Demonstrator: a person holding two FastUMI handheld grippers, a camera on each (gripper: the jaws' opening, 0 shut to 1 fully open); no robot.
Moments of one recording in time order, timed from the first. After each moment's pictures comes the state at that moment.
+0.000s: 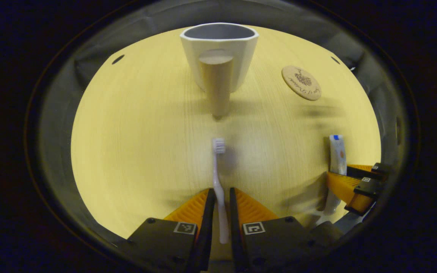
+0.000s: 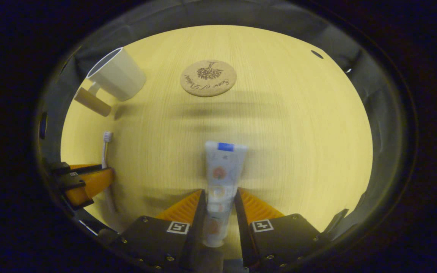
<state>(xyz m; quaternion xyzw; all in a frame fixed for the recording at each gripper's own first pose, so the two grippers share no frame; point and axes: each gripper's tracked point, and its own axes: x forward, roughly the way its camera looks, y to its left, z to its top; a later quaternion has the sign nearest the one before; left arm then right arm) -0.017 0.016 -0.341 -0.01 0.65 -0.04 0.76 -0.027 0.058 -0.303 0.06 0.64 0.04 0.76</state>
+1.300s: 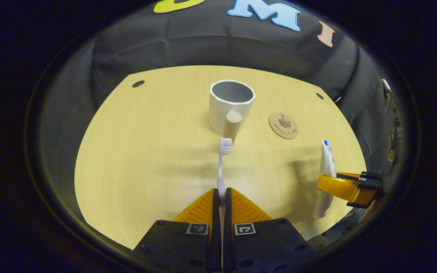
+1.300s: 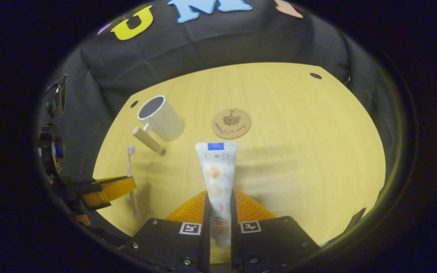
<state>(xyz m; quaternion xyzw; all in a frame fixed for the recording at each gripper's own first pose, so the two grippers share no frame) -0.003 0.042 -0.254 -0.06 0.48 -0.04 0.87 0.000 0.081 -0.224 0.15 0.46 0.10 0.87</state>
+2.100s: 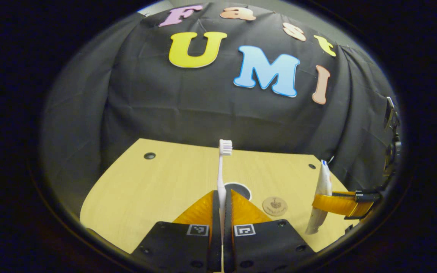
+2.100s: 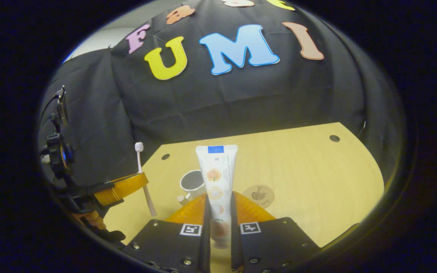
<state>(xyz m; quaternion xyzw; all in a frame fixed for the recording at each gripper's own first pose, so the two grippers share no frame) 0.105 0.066 -0.104 -0.09 0.20 -0.04 0.97 0.082 0.094 -0.104 0.16 0.25 0.14 0.94</state>
